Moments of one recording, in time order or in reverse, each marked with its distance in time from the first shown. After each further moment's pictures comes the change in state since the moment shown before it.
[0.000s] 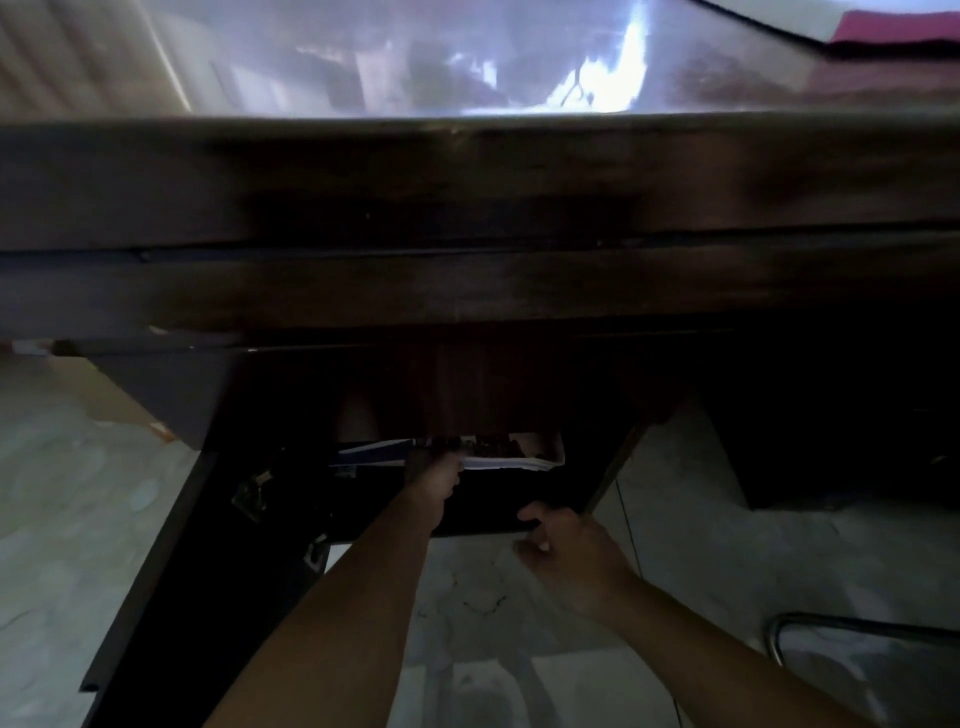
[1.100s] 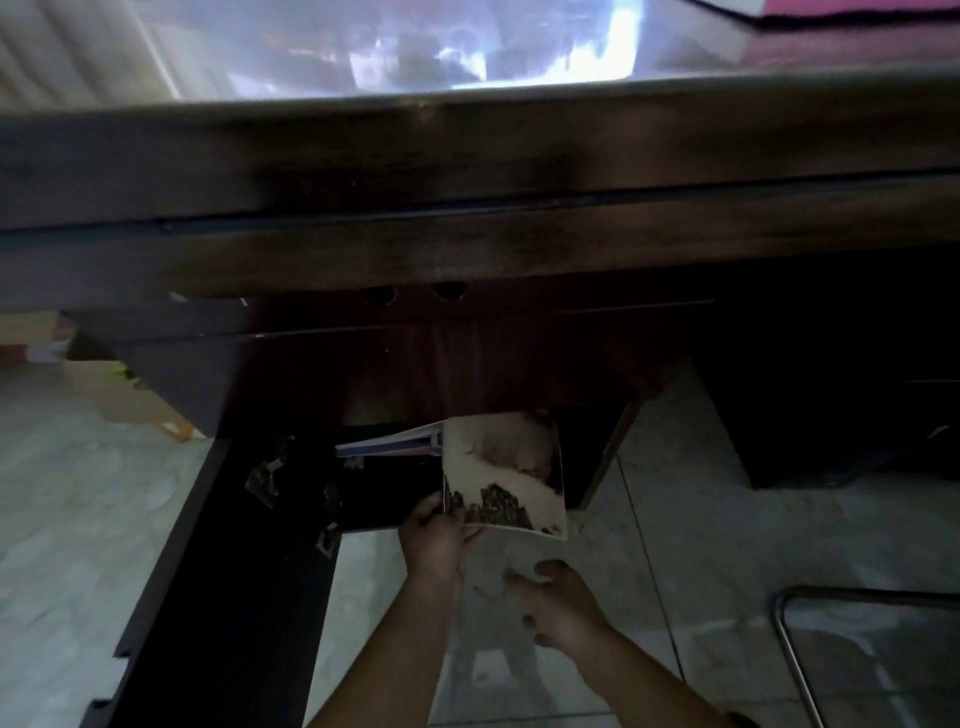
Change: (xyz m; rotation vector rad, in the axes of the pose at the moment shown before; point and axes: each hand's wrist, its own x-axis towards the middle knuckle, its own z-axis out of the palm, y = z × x) left_hand -0.069 -0.064 -0.017 -0.460 0.027 -0.052; right_hand -0.018 0.026 0.073 0.747 -0.123 0.517
